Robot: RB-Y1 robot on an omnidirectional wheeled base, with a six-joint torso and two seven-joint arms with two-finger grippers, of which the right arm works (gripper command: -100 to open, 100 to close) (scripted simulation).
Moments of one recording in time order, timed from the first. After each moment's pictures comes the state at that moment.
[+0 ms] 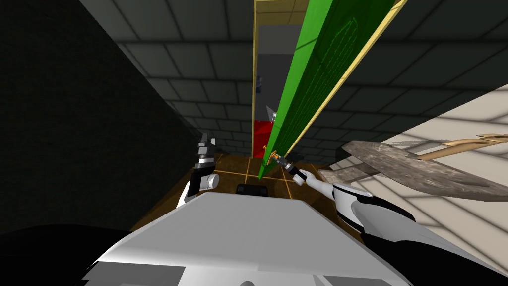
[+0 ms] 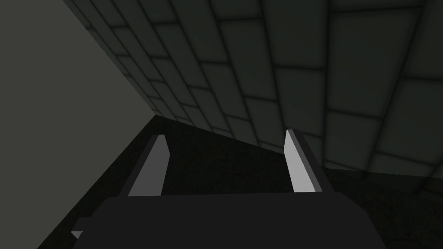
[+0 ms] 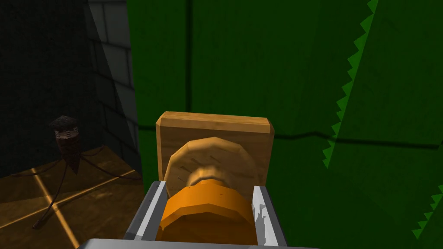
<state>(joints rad) -0.46 -0.85 1.25 -0.85 -0.70 -1.04 -2.01</state>
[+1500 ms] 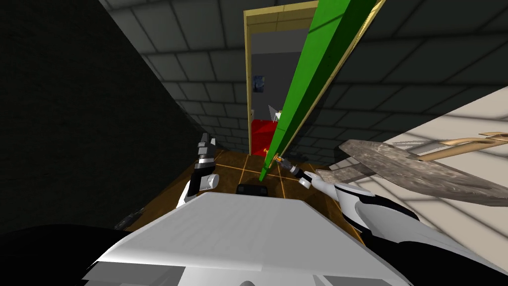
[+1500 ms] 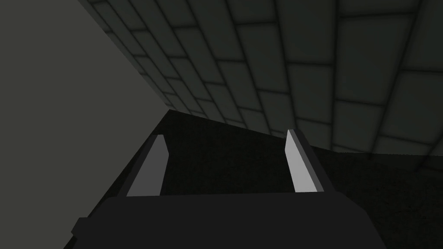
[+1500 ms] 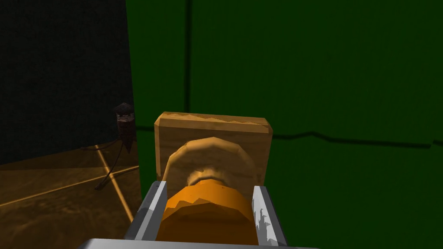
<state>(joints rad) -0.47 -0.89 1.34 -0.74 -0.62 -1.25 -2.09</state>
